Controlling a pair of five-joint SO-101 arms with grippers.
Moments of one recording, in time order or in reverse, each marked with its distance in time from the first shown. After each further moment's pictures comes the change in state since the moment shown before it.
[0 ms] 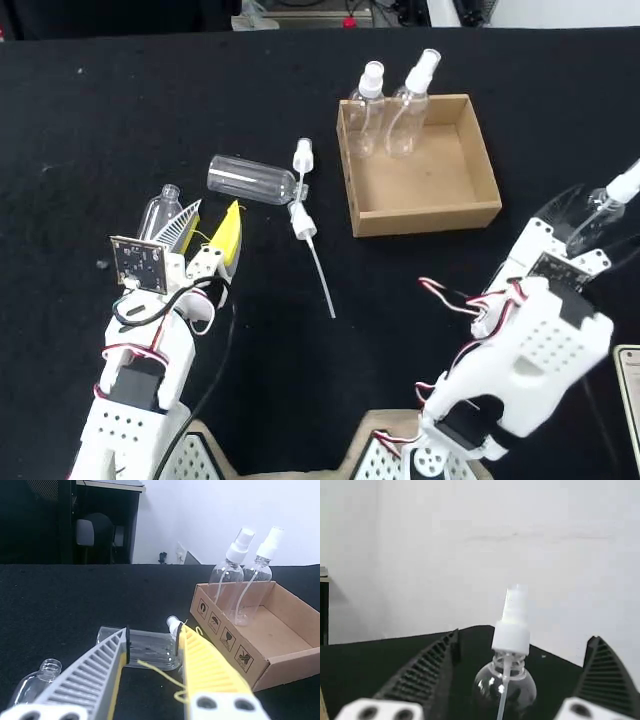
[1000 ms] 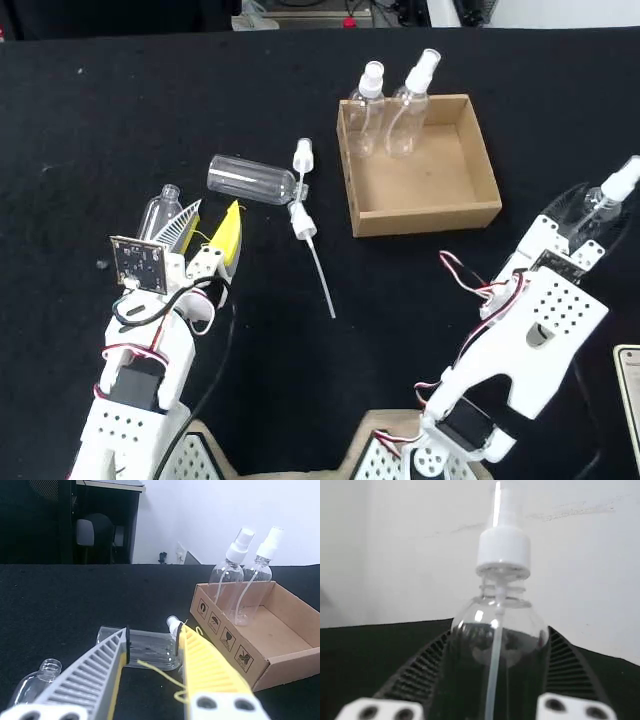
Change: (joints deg) left arm 0.0 0.0 0.0 0.0 0.0; right arm 1.7 34.5 -35.7 -0.1 -0.4
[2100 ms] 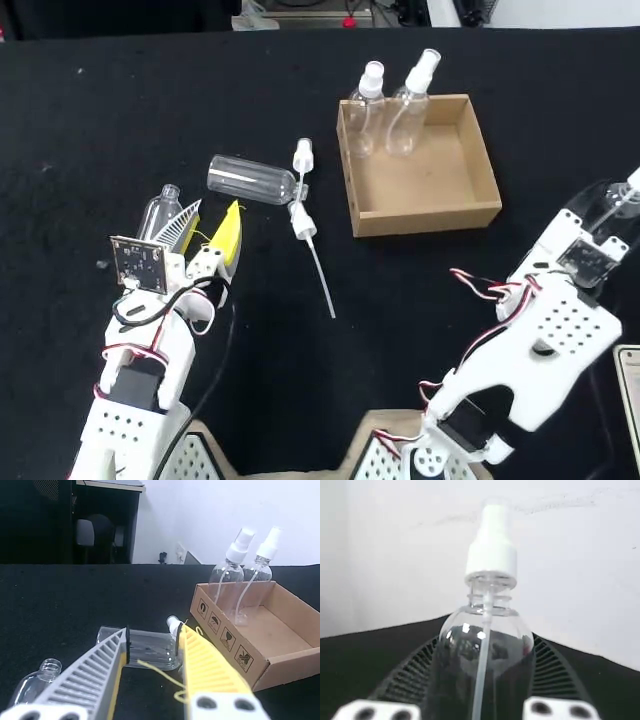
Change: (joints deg) left arm 0.0 0.0 0.0 0.0 0.0; right arm 2.6 -15.9 10.5 8.4 -3.7
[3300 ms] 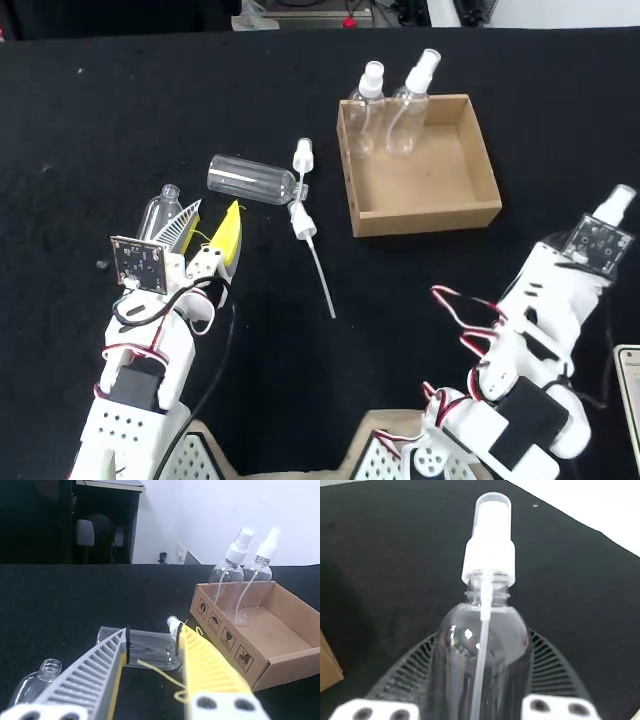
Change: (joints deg) left arm 0.0 0.0 0.0 0.0 0.0; right arm 0.5 -58.6 35.6 60.9 6.5
